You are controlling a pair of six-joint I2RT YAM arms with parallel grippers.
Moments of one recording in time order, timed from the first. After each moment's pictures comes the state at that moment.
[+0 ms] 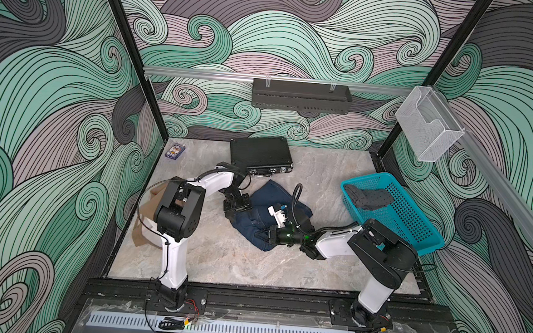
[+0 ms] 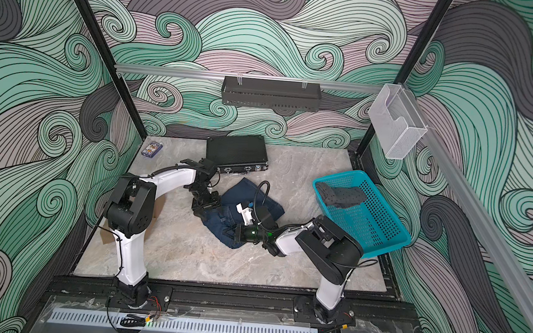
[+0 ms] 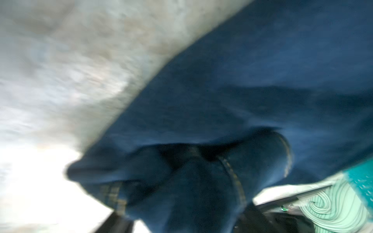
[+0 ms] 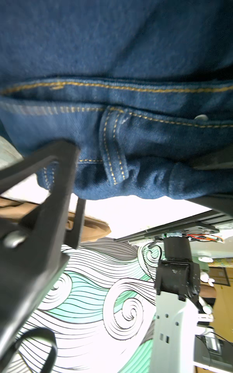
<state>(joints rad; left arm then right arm) -0.38 1.98 1.42 -1.07 0.35 -0.59 0.81 1.77 0.60 0.66 -0.56 0.83</state>
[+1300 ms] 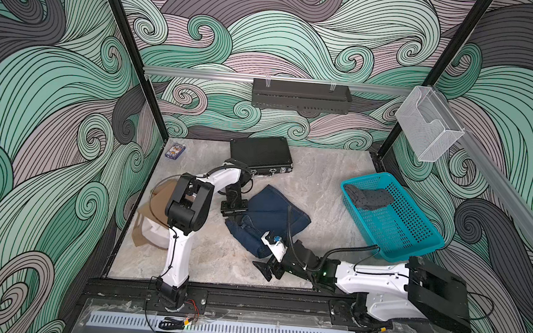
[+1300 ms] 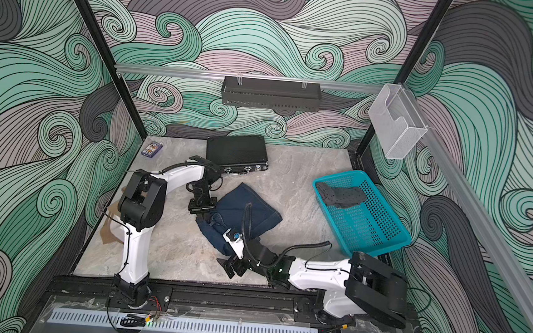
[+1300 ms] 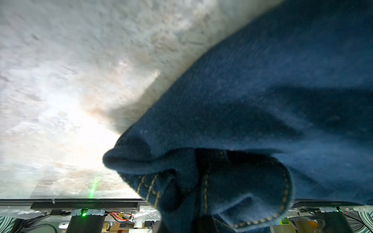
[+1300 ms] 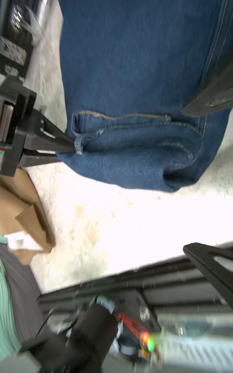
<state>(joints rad) -0.40 2.11 1.59 -1.42 0.23 -0.51 1.22 1.36 0.43 0.40 0.14 0.16</state>
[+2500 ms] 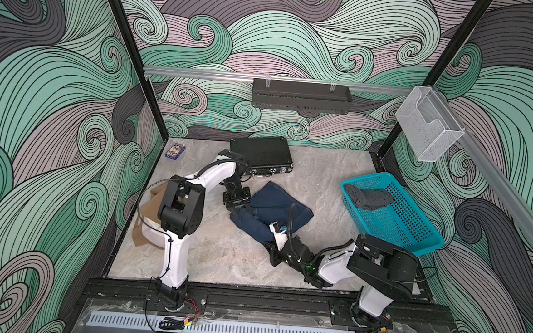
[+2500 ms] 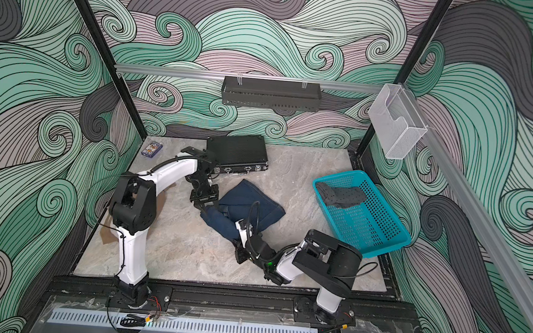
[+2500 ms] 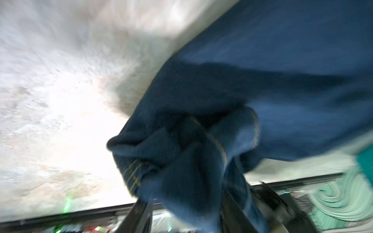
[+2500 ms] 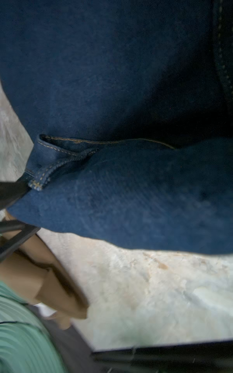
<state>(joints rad) -0.37 2.00 1.66 -1.34 0.35 -0.56 1.06 1.73 0.36 0.89 0.12 0.45</state>
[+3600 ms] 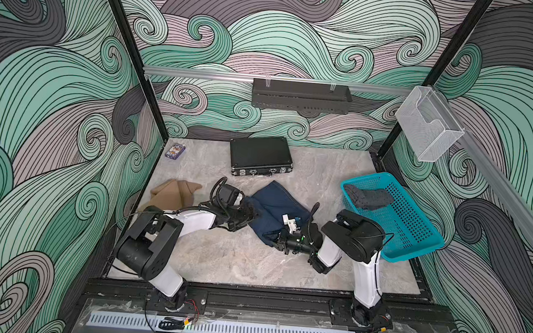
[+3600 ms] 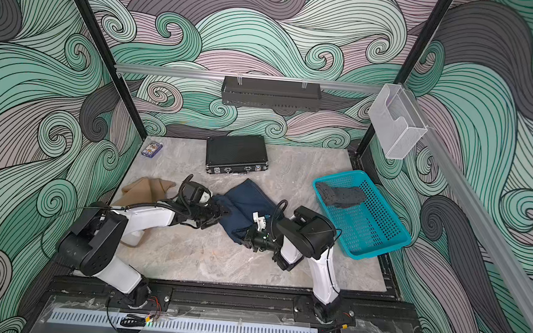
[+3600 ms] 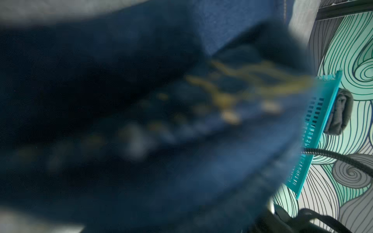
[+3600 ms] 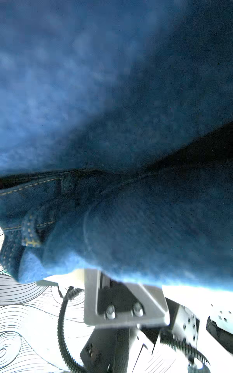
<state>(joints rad) -0.45 1.58 0.71 -0.04 0.43 -0.93 0.74 2.08 0.39 1.38 -0.56 1.41</state>
